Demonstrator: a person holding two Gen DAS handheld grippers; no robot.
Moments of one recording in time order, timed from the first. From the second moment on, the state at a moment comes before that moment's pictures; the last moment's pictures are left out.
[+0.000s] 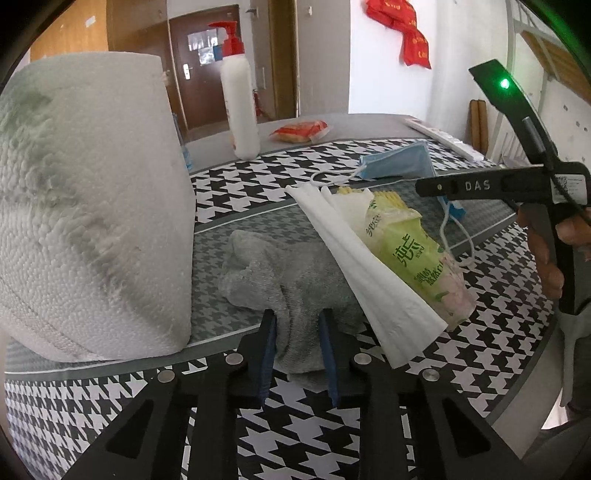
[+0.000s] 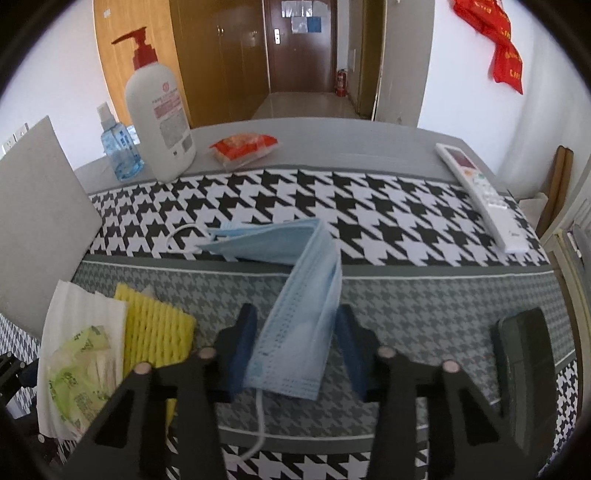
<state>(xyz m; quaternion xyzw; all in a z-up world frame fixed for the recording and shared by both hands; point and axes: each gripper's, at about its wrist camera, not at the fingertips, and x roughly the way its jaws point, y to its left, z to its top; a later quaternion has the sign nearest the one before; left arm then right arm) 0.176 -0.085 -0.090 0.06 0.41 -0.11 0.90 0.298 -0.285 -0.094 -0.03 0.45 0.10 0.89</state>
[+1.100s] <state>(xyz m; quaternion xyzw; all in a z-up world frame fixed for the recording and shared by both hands) 0.141 -0.074 -0.044 0.05 0.32 -0.13 0.94 0.230 -0.315 -0.025 0.03 0.34 0.10 0.93</state>
